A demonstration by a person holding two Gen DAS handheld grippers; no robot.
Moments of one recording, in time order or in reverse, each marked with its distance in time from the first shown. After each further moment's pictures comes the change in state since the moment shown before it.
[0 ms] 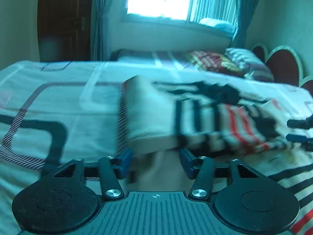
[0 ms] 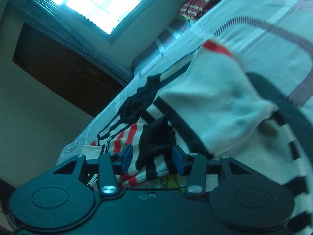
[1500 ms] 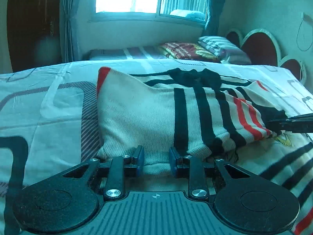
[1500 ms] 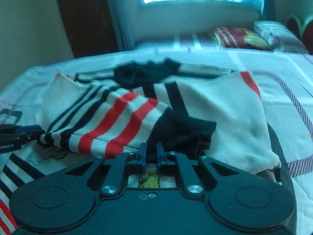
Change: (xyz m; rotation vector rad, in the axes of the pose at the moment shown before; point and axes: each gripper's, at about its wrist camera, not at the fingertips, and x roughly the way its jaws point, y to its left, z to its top) left arm 0.052 -0.030 0.001 0.136 0.009 -0.148; right arm 0.027 0.040 -0.034 -0.629 0.056 -0.243
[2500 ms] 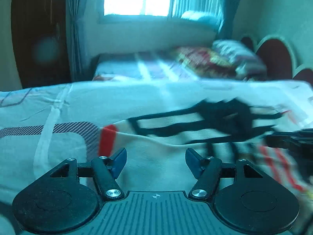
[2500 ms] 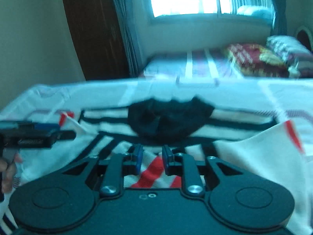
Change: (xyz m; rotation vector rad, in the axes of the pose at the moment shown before) left arm 0.056 0.009 0.084 -0.012 -0.032 0.071; right arm 0.058 0.032 0.066 -0.029 -0.101 0.026
